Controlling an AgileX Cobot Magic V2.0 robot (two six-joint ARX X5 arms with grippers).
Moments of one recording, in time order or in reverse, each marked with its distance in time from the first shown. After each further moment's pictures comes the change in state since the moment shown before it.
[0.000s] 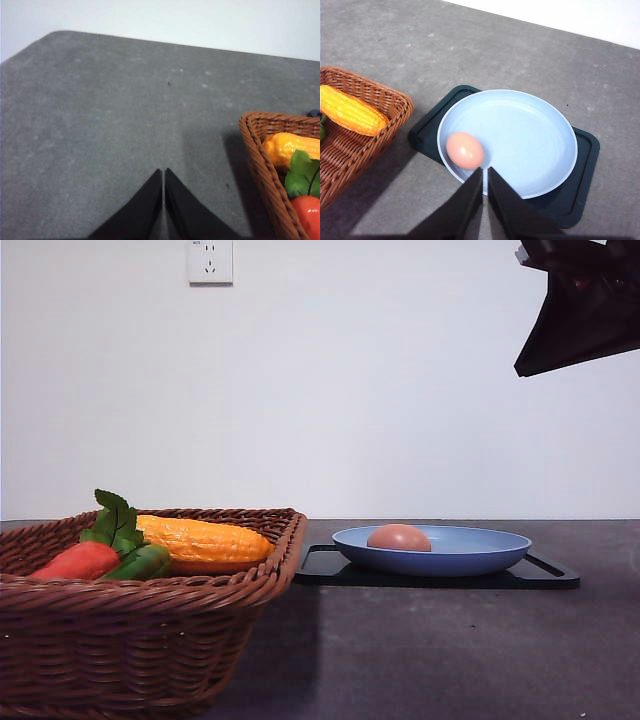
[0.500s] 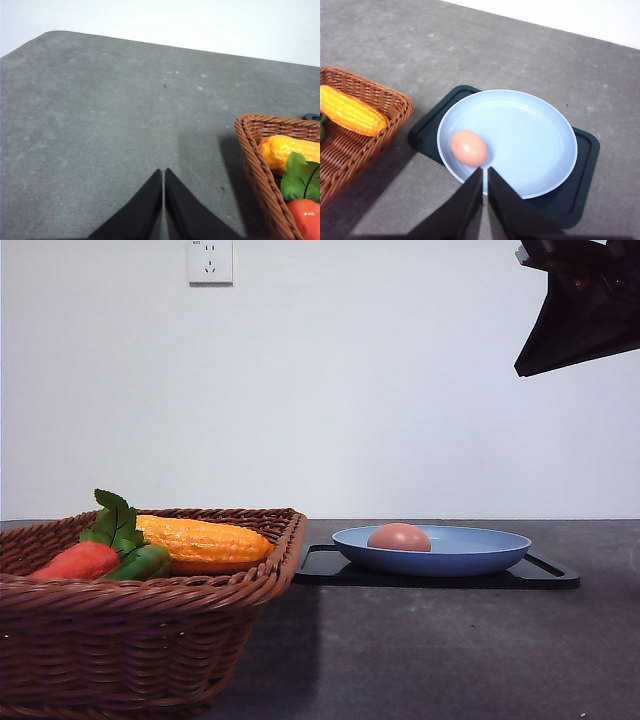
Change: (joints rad) left_arx -0.016 0.000 -0.027 0.045 0.000 -0.018; right_arx 0.000 0.000 0.000 0.000 0.000 0.000
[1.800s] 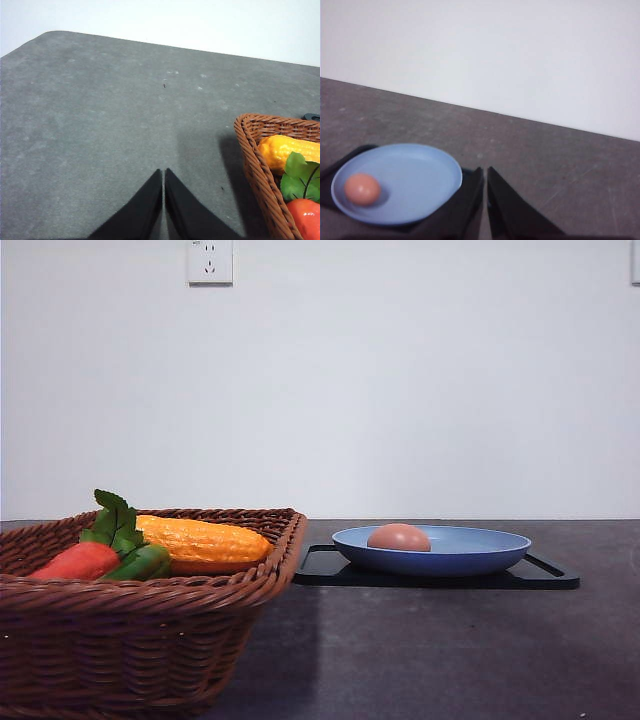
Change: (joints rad) left_arx 0.000 0.000 0.000 0.000 0.000 0.000; right_arx -0.417 -0.655 -0.344 0.076 -0.150 -0.145
